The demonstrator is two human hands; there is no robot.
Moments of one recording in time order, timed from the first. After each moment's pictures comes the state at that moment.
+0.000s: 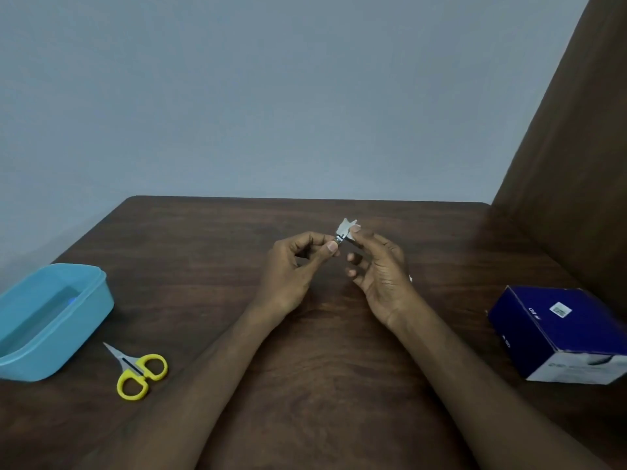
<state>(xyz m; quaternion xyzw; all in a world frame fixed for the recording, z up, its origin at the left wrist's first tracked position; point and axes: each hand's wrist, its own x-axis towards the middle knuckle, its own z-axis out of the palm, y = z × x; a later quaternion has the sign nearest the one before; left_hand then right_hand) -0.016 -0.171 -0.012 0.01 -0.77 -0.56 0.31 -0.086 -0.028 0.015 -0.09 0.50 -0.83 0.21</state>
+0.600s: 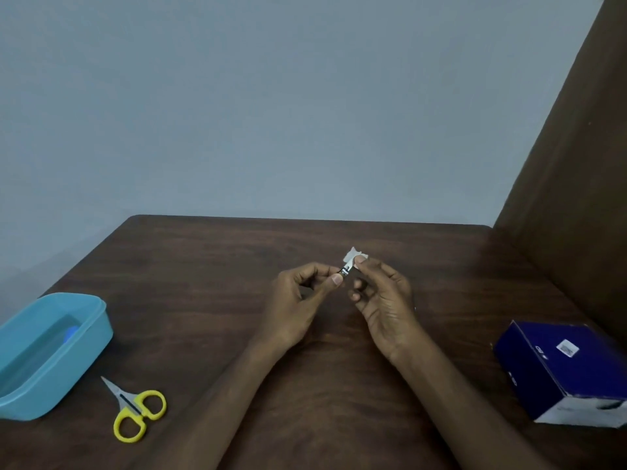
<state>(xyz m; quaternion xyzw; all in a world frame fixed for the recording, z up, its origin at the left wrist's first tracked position) -0.016 -0.171 -0.012 0.02 -0.78 -0.56 0.30 -0.088 -0.030 0.017 -0.08 0.47 -0.86 0.20</state>
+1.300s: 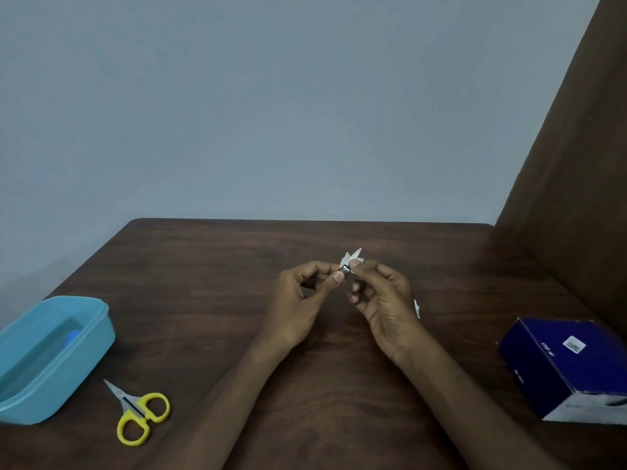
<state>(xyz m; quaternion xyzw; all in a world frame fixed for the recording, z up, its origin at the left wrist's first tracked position) -0.015 -0.171 -0.009 0.02 -0.77 -0.57 0.30 -0.086 -0.032 0.014 -0.11 0.49 -0.84 0.19</state>
